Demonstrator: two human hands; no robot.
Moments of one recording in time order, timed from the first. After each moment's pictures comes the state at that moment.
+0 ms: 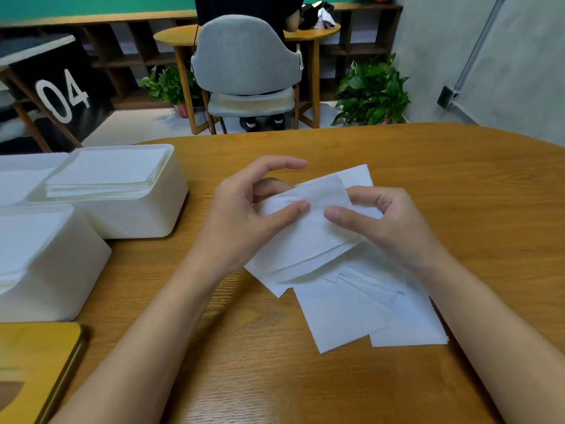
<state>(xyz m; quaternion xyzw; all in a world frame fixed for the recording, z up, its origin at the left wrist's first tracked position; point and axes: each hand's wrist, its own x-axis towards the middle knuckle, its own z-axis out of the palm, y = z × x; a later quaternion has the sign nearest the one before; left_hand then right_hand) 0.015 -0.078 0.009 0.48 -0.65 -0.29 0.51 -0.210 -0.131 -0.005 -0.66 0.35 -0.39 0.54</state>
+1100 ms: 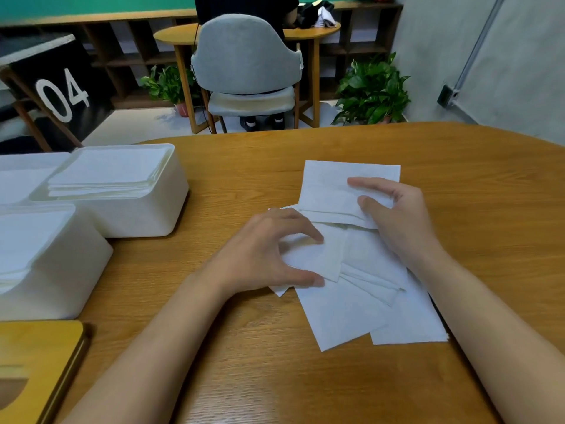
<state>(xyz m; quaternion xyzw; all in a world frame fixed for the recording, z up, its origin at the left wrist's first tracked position) 0.020 -0.088 -0.032 0.51 -0.81 -0.19 0.23 -0.216 -0.161 -0.032 -0.63 0.49 -0.46 0.39</state>
